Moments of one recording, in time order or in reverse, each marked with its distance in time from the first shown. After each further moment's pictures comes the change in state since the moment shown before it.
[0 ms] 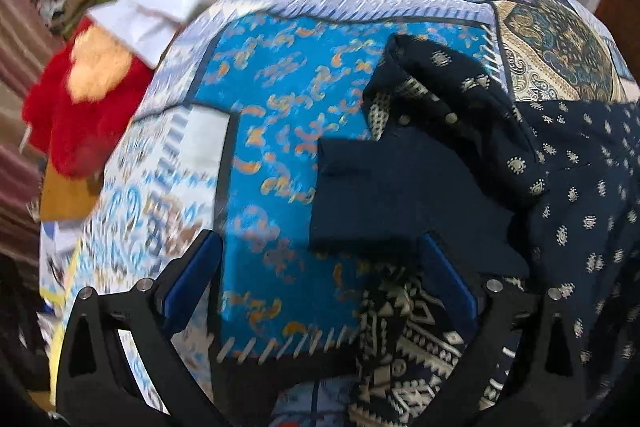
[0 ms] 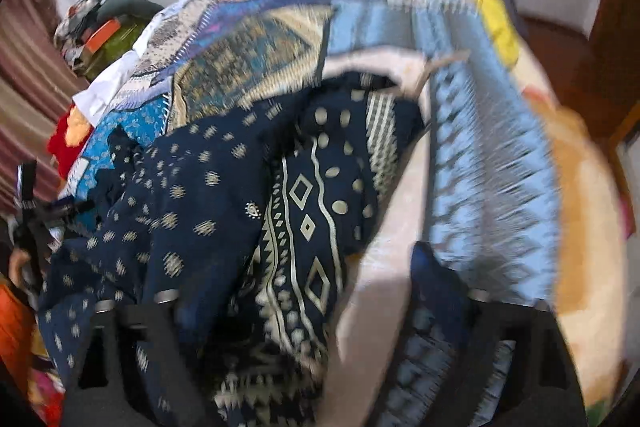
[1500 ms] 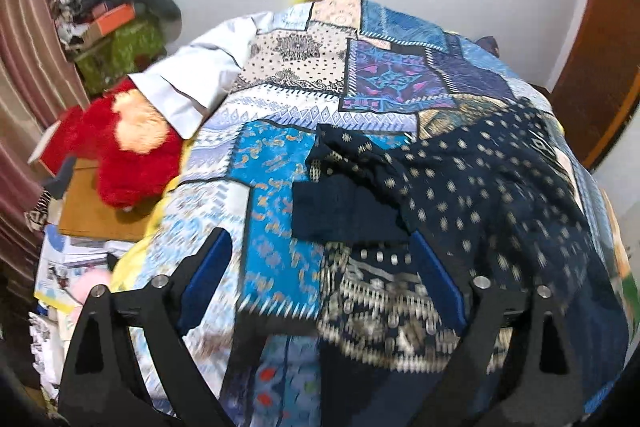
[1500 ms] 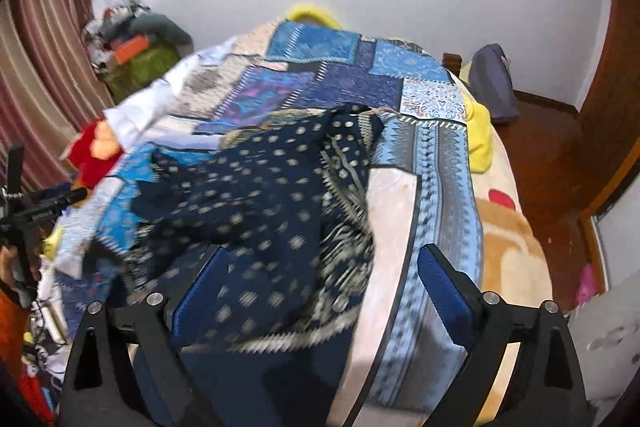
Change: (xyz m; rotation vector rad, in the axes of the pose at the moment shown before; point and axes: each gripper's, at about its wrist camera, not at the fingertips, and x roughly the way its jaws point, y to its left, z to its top) left arm -0.152 0.014 -0.015 -0.074 -0.252 -0.092; right arm -0.140 0.054 -0.003 -0.173 -0.240 -0.067
